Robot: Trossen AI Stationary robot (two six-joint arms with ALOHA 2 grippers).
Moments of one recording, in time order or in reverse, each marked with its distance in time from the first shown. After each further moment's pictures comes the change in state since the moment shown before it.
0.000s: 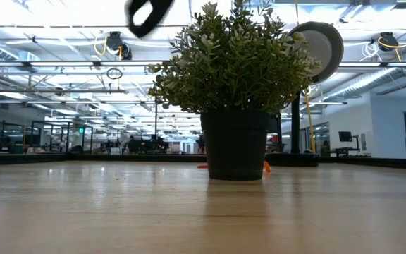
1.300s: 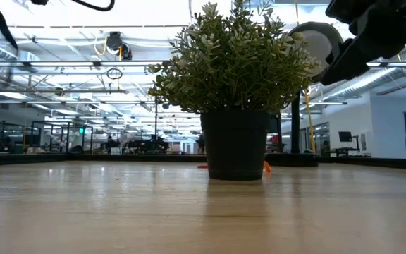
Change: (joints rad) left arm -0.176 -0.232 0.000 -1.118 0.449 -1.068; right arm -0.009 -0.370 -0.438 -0.321 0.021 0.457
